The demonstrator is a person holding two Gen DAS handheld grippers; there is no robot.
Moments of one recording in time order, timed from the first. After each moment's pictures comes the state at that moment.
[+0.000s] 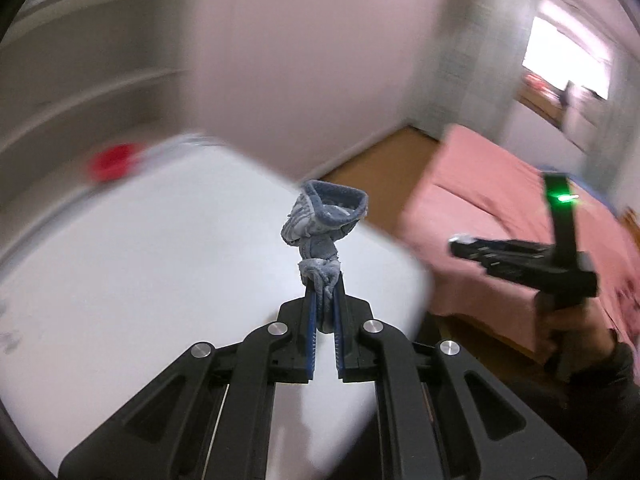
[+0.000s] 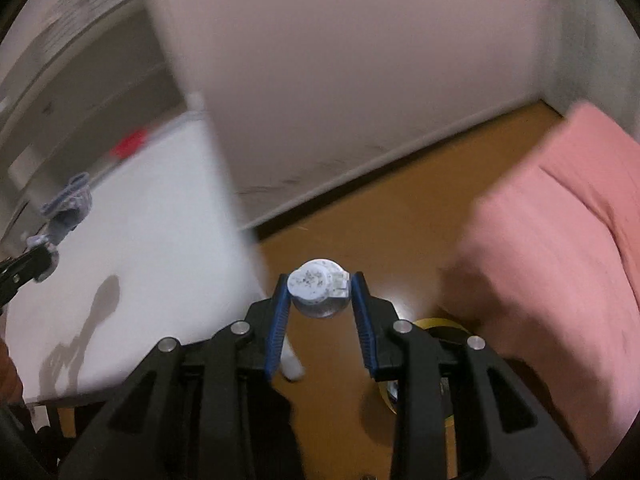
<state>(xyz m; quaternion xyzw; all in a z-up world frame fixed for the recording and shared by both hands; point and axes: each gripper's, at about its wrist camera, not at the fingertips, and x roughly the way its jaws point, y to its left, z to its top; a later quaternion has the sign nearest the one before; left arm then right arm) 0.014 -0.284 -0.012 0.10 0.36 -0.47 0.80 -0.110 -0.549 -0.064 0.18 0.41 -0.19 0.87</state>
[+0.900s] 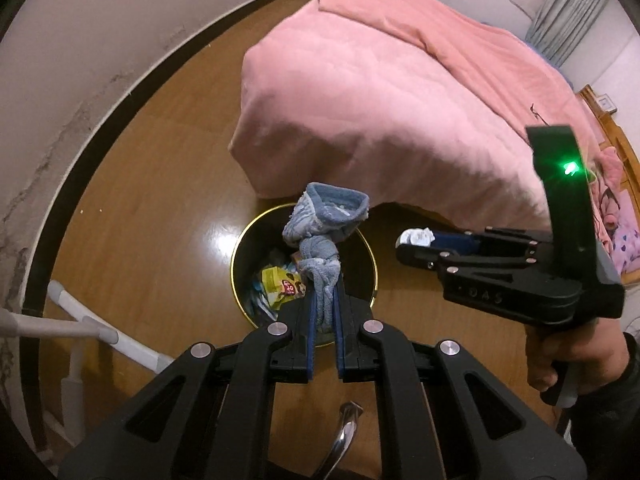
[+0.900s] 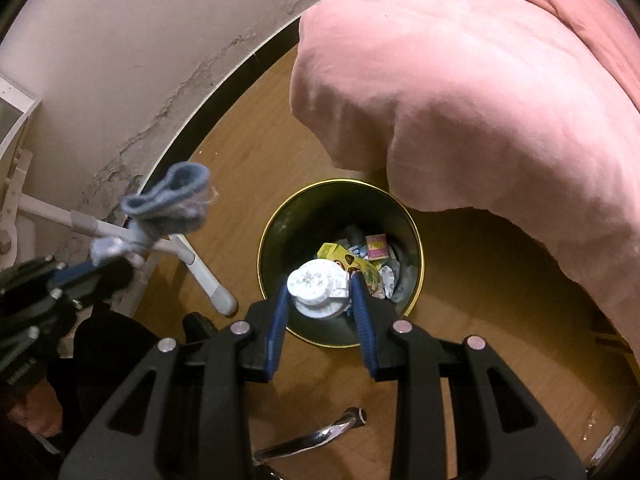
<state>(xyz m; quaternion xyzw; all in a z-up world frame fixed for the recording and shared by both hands) -0.083 -0.586 -0.238 0.25 0.50 -0.56 0.61 -0.233 -0.700 -0.268 0.34 0.51 -0.25 0.75</state>
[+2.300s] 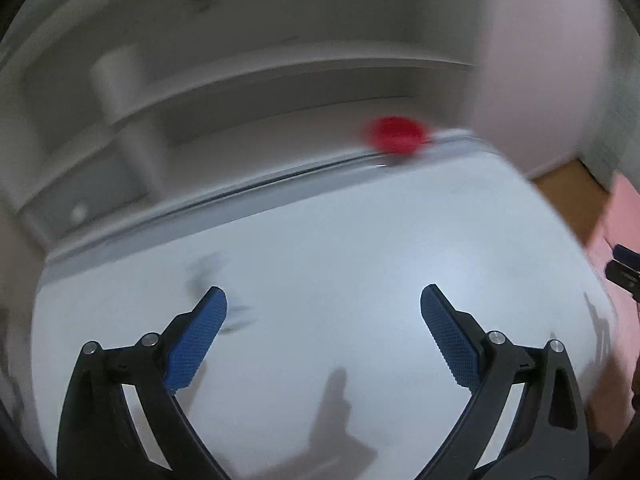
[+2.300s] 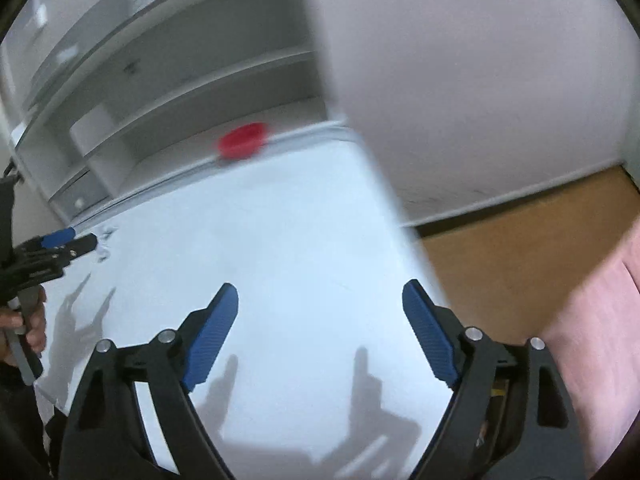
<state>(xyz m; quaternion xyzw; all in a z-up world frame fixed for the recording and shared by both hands) 0.164 -0.093 -0.022 0.07 0.42 -0.12 0.90 0.063 -0.421 -0.018 0.10 0.41 0.01 0.91</state>
